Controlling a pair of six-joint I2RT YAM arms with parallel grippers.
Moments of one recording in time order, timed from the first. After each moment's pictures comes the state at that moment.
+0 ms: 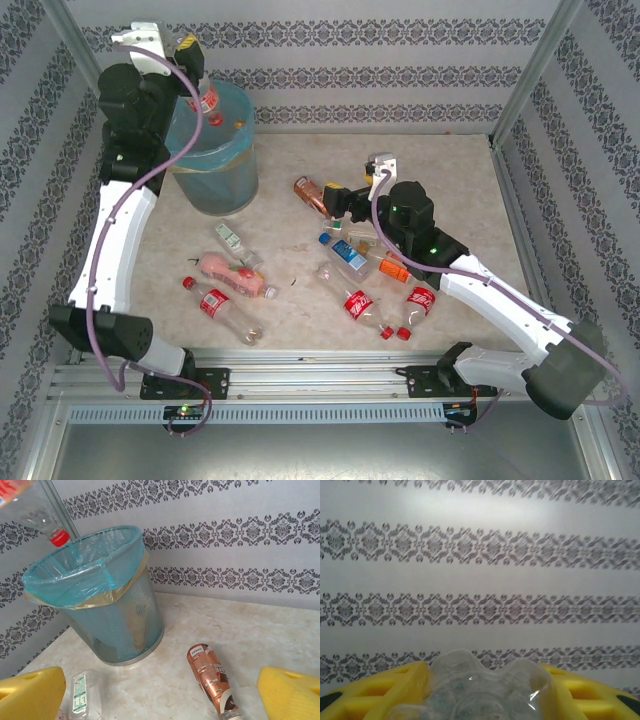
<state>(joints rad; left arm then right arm) -0.07 1.51 1.81 -0.08 -0.02 -0.04 0.64 1.17 0.96 0.06 0.07 0.31</state>
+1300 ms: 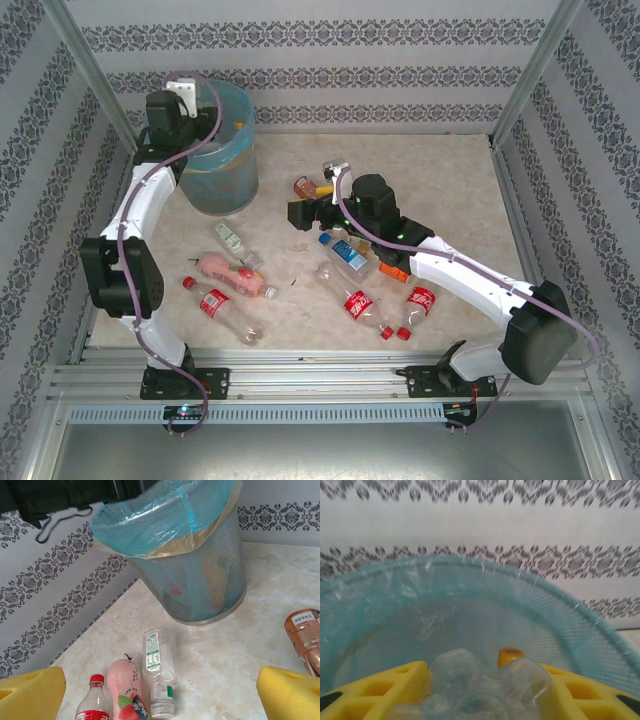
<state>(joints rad) 0.03 1.78 1.62 -0.15 0.14 -0.04 0.71 1.39 1.07 0.05 -0.20 0.42</state>
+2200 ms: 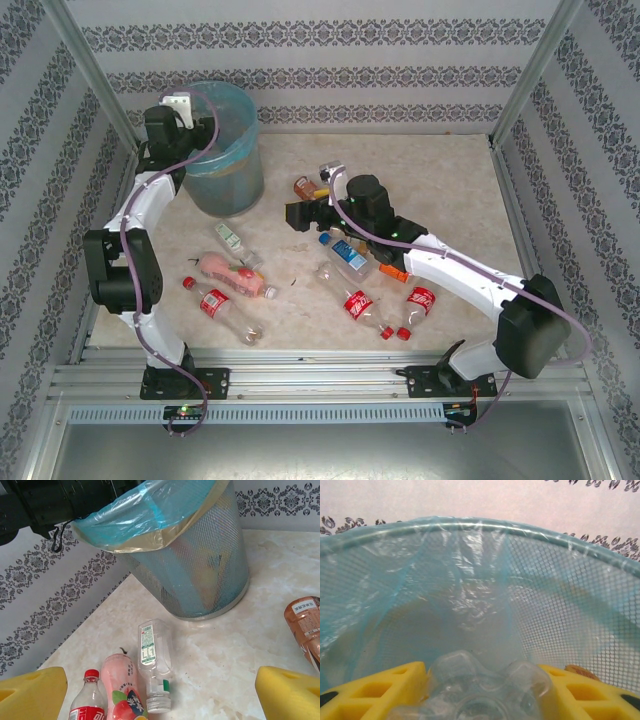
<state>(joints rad) 0.08 1.81 1.49 0.04 0.21 -0.10 0.71 1.43 1.07 0.05 -0.20 0.42</state>
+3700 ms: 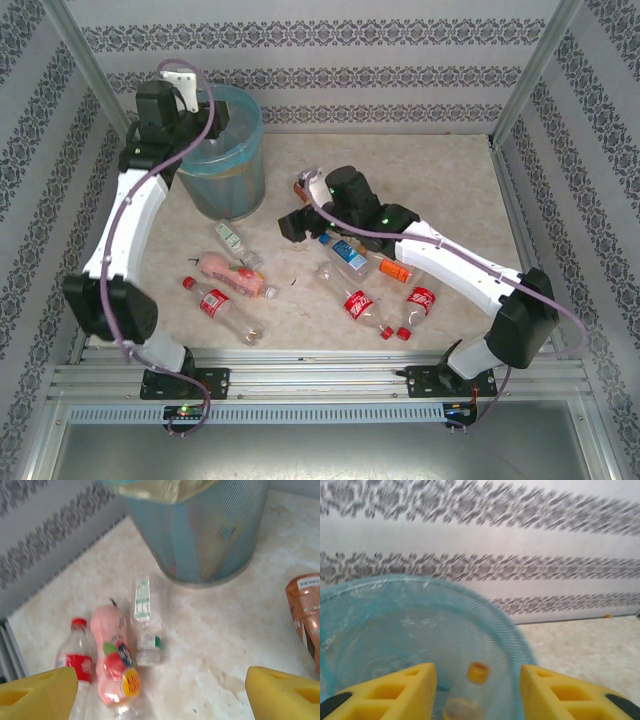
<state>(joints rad) -0.07 1.56 1.67 -0.40 0.18 -0.13 0.78 1.50 1.29 -0.37 -0.18 0.22</state>
